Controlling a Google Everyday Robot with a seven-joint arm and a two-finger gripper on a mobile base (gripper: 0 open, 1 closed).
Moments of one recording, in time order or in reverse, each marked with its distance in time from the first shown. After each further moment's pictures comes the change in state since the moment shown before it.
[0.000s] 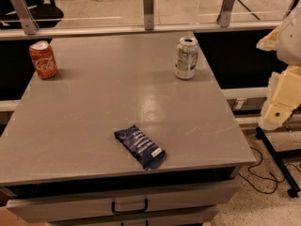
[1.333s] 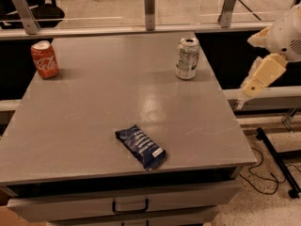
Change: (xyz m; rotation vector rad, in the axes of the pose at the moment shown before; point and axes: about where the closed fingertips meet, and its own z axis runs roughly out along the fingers) arm -0.005 -0.083 0.055 -0.003 -0.275 0.137
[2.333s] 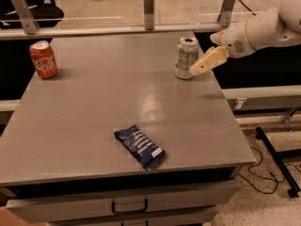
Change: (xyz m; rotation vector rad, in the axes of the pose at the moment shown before) arm -0.066 -0.094 0.114 -0.018 -0.382 0.149
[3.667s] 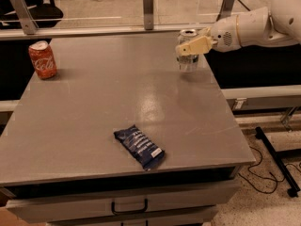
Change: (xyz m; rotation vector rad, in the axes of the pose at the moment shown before) arm -0.047 0.007 0.020 -0.113 -0.203 0.100
